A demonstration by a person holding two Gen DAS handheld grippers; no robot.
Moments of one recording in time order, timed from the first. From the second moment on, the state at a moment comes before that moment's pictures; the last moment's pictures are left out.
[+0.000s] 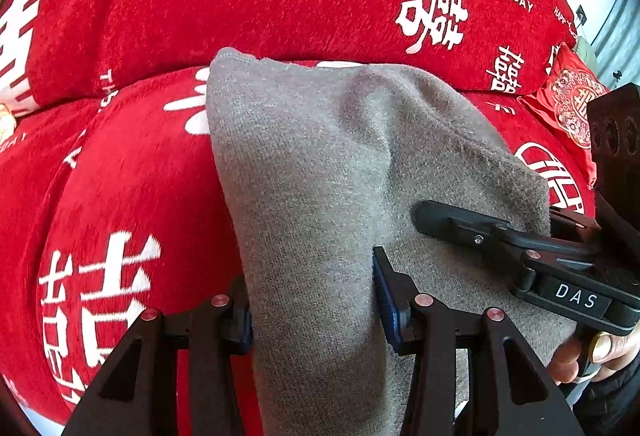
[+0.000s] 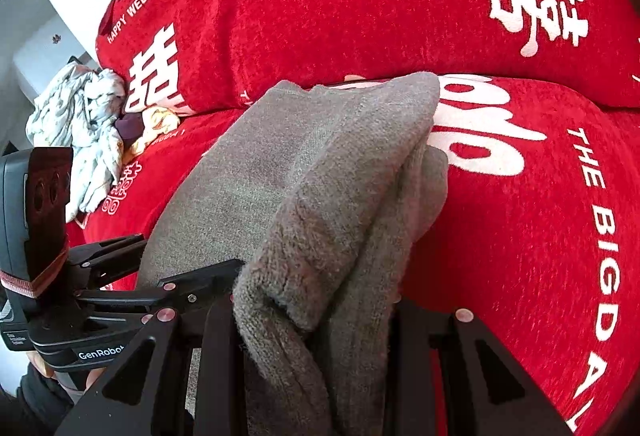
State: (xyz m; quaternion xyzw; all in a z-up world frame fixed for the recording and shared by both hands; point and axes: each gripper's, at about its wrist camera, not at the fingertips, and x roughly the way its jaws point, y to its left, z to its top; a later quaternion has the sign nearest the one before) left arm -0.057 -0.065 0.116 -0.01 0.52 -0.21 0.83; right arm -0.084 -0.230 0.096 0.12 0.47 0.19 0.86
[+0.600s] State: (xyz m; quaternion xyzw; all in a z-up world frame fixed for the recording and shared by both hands) left arm -0.079 -0.042 0.106 -0.01 0.53 -0.21 0.82; right arm -0.103 -0.205 0.090 0.10 0.47 0.19 0.85
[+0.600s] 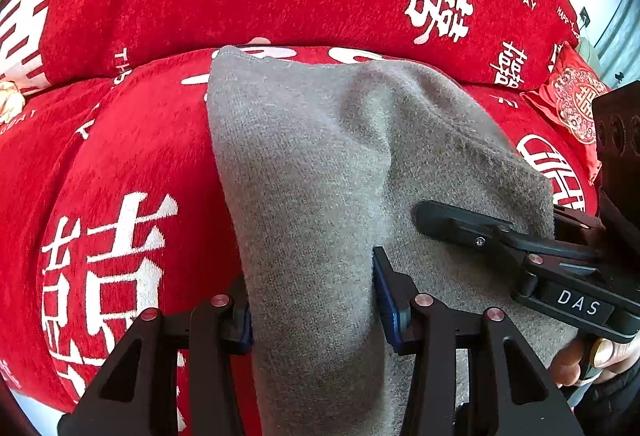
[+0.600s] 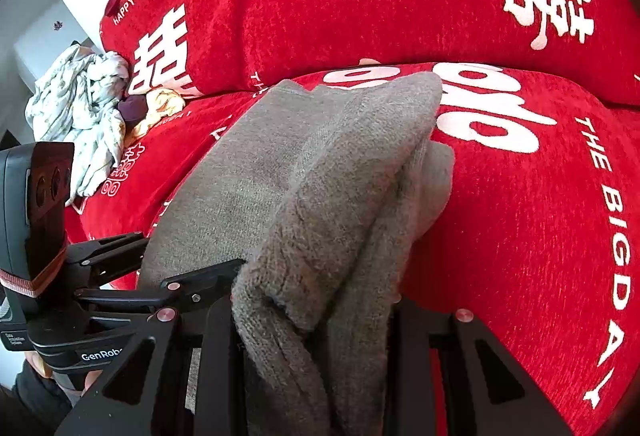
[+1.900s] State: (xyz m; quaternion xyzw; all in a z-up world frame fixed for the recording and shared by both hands) left arm -0.025 -0.015 0.100 0.01 0.53 -0.13 0.84; right arm -0.065 -0.253 0.099 0.21 0.44 0.28 0.83
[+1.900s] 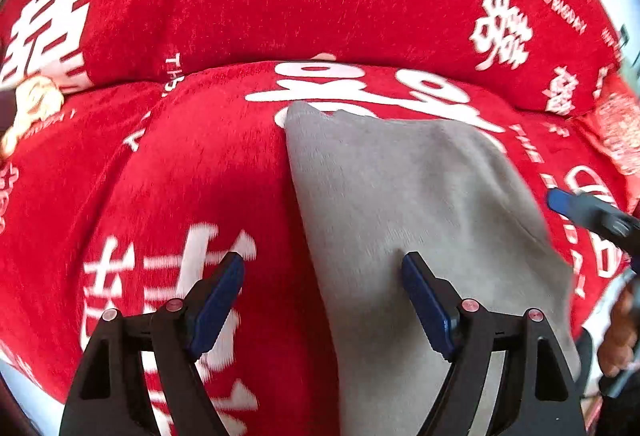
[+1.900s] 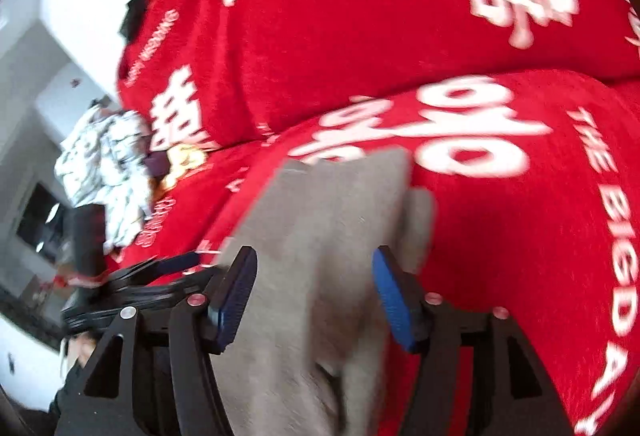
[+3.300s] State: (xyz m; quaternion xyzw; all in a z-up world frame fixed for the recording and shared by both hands) left arm -0.091 -0.038 0.129 0.13 0.49 -0.19 0.84; right arm -0.157 -0.195 0.099 -0.28 0.41 0.36 0.79
